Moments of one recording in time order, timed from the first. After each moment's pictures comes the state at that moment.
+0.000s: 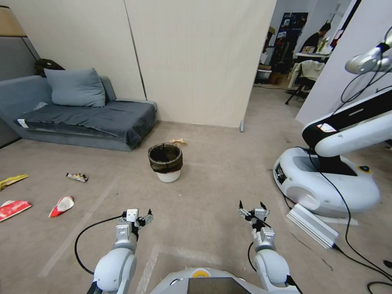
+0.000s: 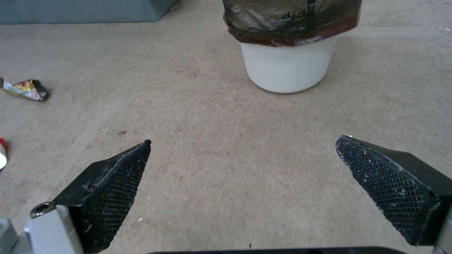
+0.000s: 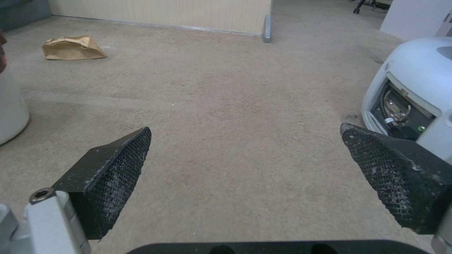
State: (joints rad) left arm 1.68 -1.41 -0.60 -2.22 -0.12 0.57 -0.18; right arm -1.62 1.49 0.57 1.96 0.02 -0.04 0.12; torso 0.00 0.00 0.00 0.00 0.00
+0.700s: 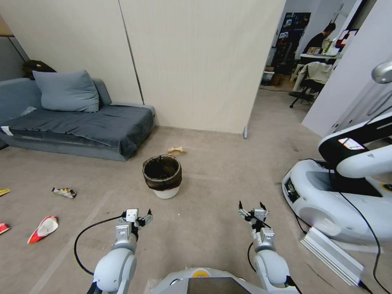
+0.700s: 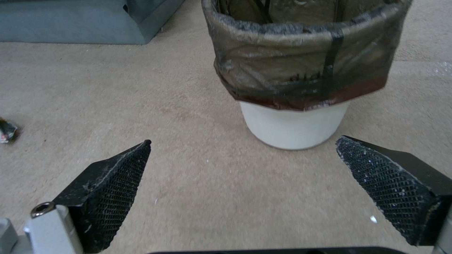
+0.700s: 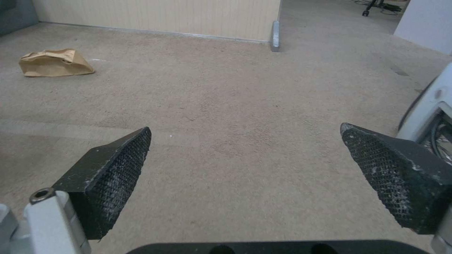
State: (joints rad) left arm 1.68 -1.41 -0.60 -2.22 -0.11 0.56 -0.18; right arm -1.62 1.50 0.56 1.95 0.02 -0.04 0.12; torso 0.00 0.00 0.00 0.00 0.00
